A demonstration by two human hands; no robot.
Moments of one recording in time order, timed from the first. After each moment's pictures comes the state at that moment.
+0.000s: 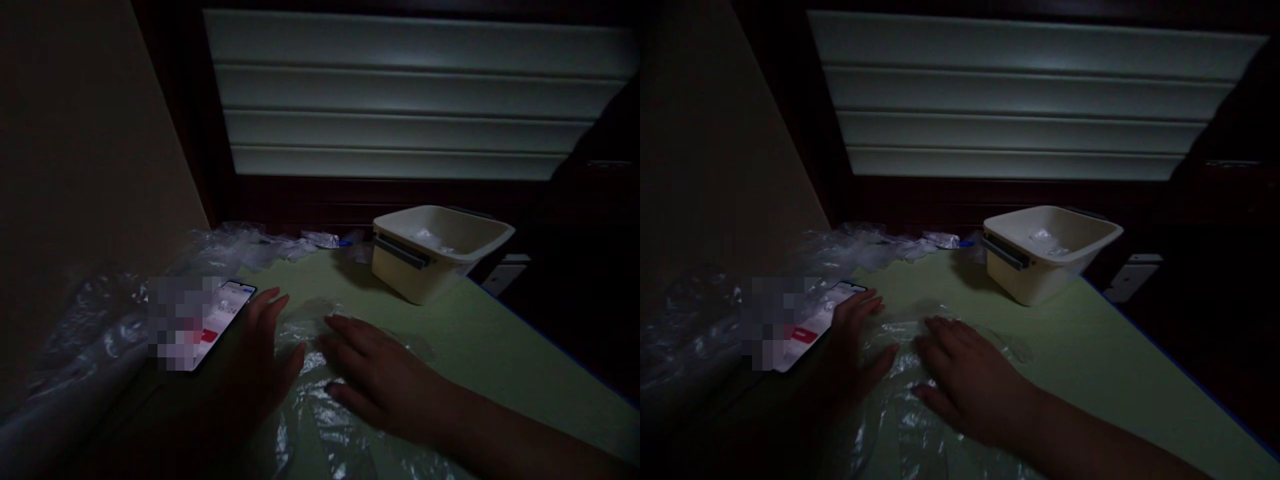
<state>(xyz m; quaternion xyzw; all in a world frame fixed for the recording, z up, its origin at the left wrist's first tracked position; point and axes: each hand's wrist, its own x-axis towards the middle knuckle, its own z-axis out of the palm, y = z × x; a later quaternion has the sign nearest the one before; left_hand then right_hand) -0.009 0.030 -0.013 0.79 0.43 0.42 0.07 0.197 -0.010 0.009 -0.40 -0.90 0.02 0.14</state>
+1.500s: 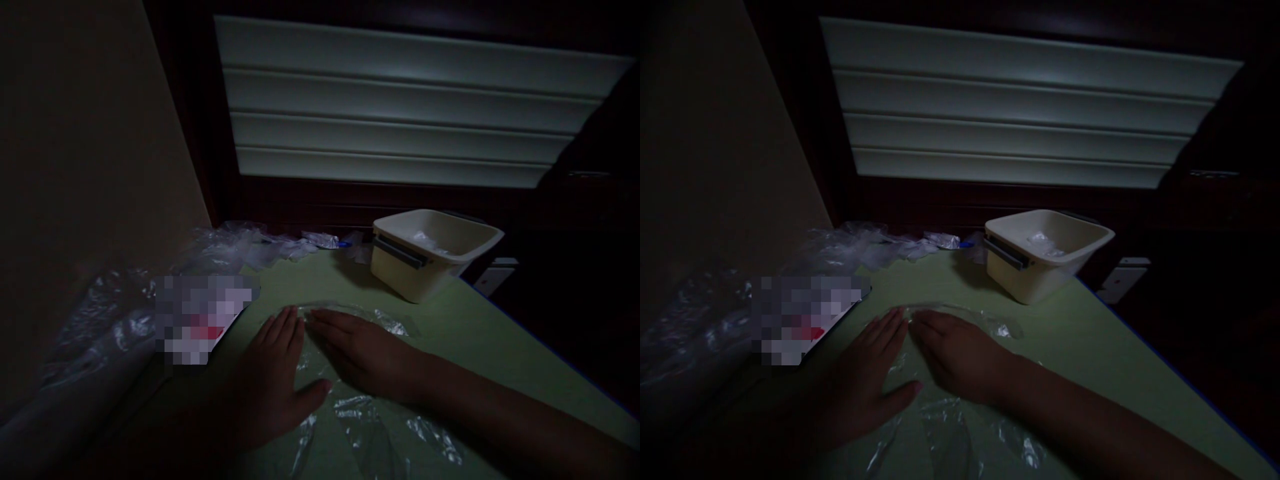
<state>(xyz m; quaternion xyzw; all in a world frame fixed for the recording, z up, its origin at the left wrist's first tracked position) -0.022 0.021 -0.029 0.91 0.37 0.18 -0.08 0.182 0.014 0.010 -0.38 -0.91 0.07 0.16</state>
